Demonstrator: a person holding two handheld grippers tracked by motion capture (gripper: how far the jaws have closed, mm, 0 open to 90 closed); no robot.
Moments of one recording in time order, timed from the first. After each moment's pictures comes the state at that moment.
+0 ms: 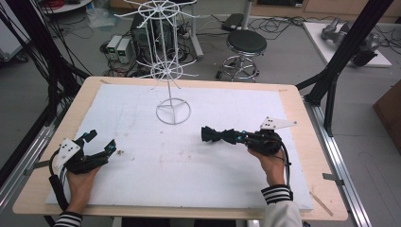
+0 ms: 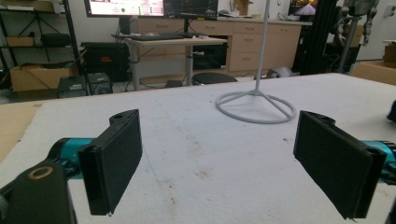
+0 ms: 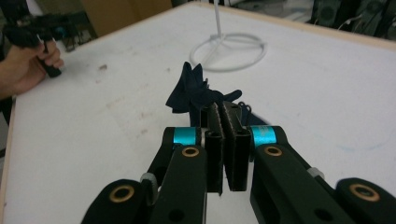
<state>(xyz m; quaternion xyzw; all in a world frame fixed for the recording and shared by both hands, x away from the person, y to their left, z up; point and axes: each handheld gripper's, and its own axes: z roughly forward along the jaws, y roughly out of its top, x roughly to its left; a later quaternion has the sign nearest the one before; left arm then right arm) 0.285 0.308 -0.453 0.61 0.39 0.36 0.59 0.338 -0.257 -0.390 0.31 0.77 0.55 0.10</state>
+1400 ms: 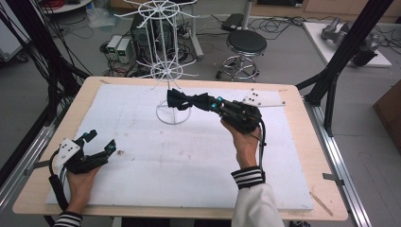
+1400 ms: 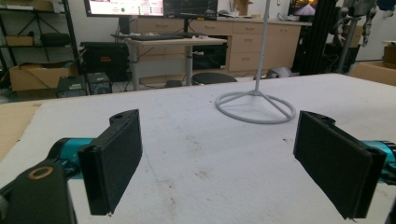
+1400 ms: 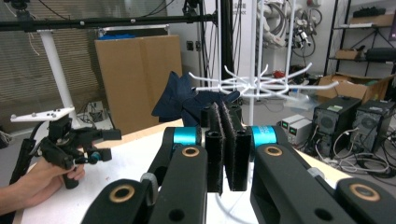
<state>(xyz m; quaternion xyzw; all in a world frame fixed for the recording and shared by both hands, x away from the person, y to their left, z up) 0.285 0.309 -0.453 0.61 0.39 0.35 0.59 0.347 -0.173 -0.300 0.23 0.69 0.67 0.17</state>
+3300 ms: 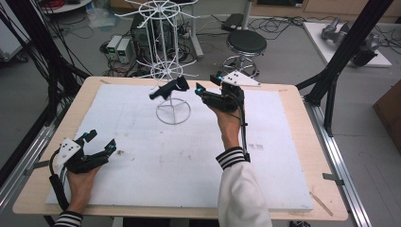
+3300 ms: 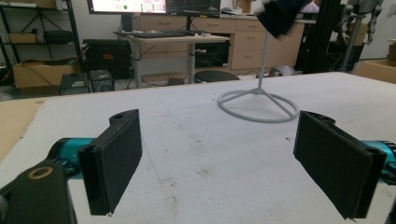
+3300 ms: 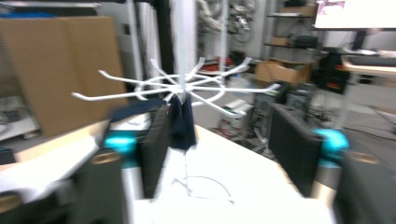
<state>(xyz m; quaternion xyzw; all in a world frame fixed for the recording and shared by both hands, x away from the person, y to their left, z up) 0.286 0.308 -0.453 0.61 0.40 0.35 0.59 0.401 -0.137 -0.298 0.32 0.68 0.60 0.27</state>
